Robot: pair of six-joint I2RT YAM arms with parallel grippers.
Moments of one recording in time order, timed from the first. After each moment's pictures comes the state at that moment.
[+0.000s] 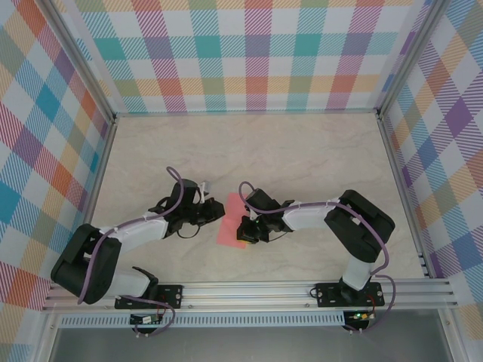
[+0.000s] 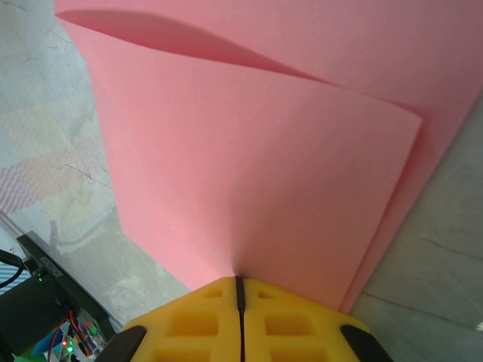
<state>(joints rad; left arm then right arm) -0.49 1.37 0.53 0.07 0.47 -0.81 0.89 1.76 0.83 -0.12 -0.46 1.03</state>
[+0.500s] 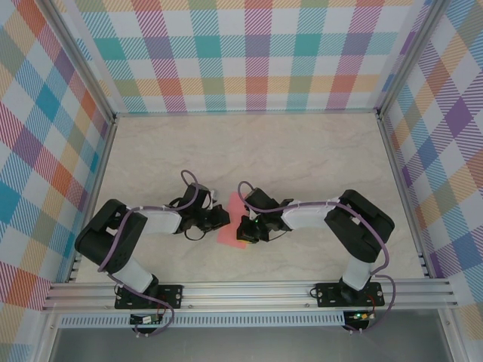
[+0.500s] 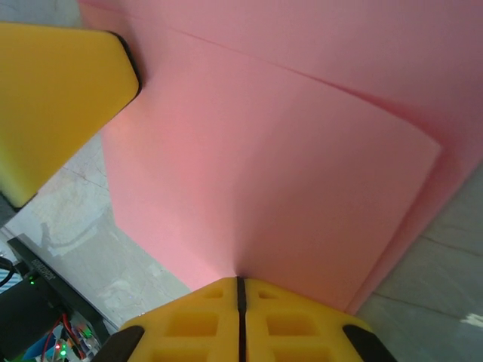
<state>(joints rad) -0.52 1.60 0.56 0.13 0.48 -0.81 0.89 1.76 0.86 -0.18 -0.44 1.02</state>
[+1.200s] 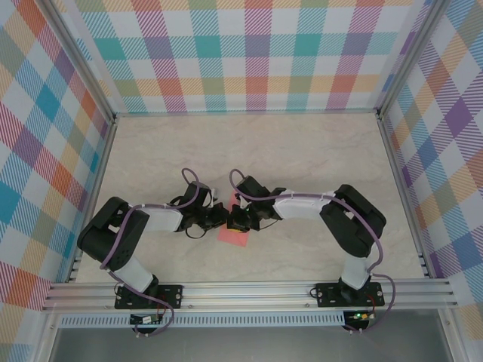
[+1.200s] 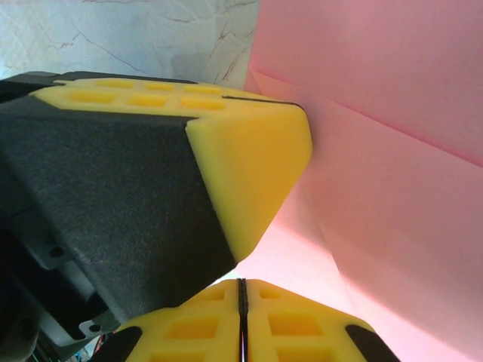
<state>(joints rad) -0.52 1.62 0.57 0.13 0.47 -0.80 0.88 1.83 1.03 -0.24 -0.47 1.00</state>
